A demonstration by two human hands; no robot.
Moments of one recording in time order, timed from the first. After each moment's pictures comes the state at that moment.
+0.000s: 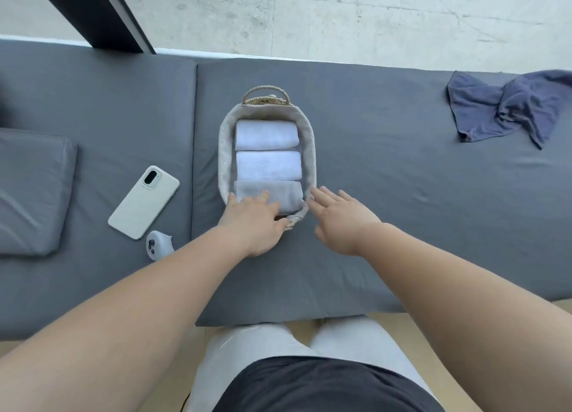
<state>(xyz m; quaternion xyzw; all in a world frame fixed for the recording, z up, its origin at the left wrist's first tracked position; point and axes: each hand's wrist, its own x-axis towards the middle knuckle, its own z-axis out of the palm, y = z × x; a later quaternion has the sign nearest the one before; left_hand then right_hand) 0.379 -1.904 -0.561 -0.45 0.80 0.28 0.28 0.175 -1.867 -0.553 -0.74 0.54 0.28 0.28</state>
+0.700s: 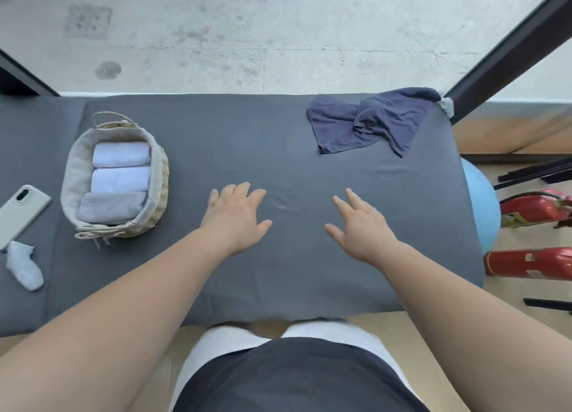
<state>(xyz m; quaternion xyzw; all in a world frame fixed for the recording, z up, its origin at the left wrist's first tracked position) 0.018 -1.802 -0.489 -0.53 0.81 0.17 0.18 -0.234 -1.728 -0.506 -0.61 0.73 0.12 0.29</state>
